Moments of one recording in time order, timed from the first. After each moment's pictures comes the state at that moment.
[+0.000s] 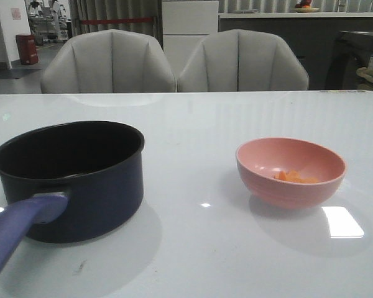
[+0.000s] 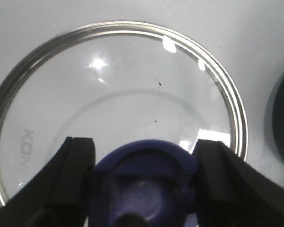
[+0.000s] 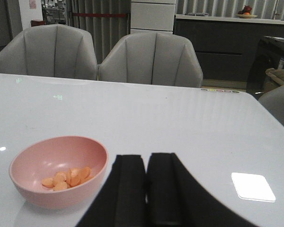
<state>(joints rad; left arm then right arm) 0.11 1.56 -1.09 -0.08 0.95 0.01 0.07 -0.01 0.03 0.00 0.04 0.00</state>
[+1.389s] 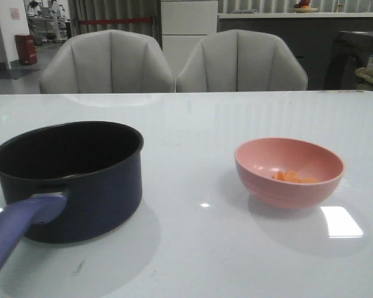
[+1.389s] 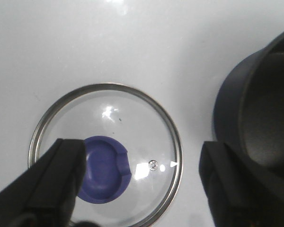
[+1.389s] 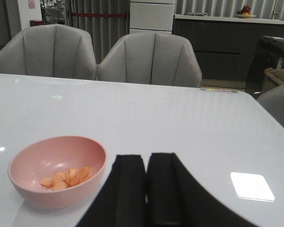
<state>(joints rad) -0.03 1.37 -1.07 -0.03 0.86 0.01 0.07 -0.01 0.03 0.00 0.04 0.00</state>
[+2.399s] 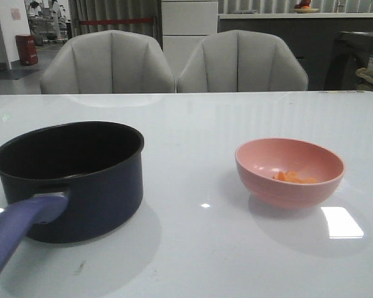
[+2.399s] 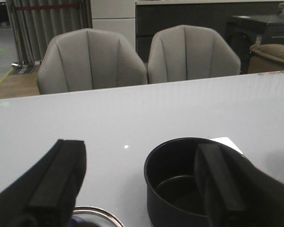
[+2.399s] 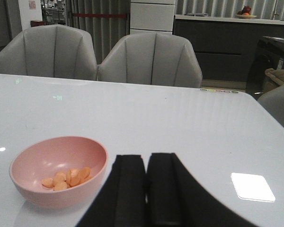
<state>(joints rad) -0.24 0.15 -0.29 -0.02 0.27 0.01 0.07 -0.01 0.03 0.00 0.04 0.00</state>
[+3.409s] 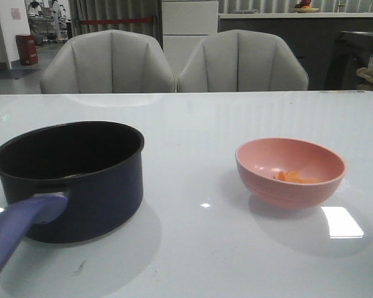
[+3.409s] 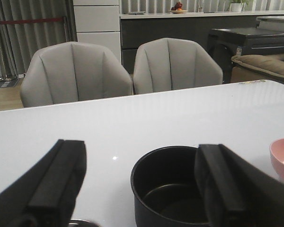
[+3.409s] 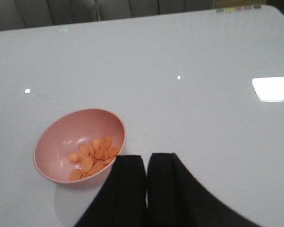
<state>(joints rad) -0.29 0.13 -0.28 -0.02 0.24 0.01 0.08 0.51 -0.35 0.08 0.28 0.11</state>
